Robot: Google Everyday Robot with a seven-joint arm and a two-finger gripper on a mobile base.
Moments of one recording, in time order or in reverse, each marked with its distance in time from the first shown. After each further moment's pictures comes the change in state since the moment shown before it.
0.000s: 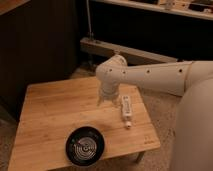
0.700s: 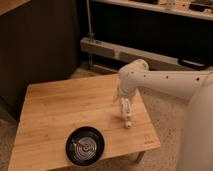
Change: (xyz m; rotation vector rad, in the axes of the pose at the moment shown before) arm -0.046 -0.085 0.032 -0.029 -0.068 -0.040
